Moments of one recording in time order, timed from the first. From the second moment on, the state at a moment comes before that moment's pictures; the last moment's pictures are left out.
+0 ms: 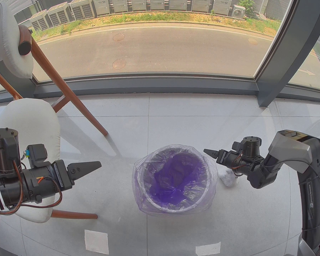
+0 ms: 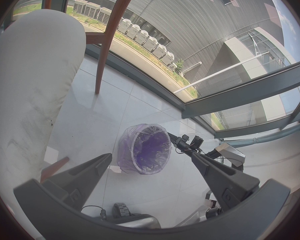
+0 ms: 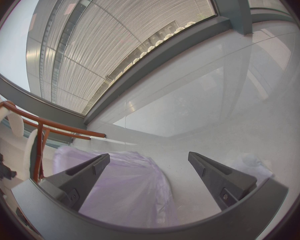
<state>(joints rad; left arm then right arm) -0.35 1.30 -0.46 -0.43 -0.25 -0.62 0.22 2.54 -1.12 -1.06 0.34 0.51</state>
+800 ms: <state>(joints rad) -0.41 1.93 -0.73 -0.83 -0.15 -0.59 0.18 1.96 -0.42 -1.27 0.34 0.63</state>
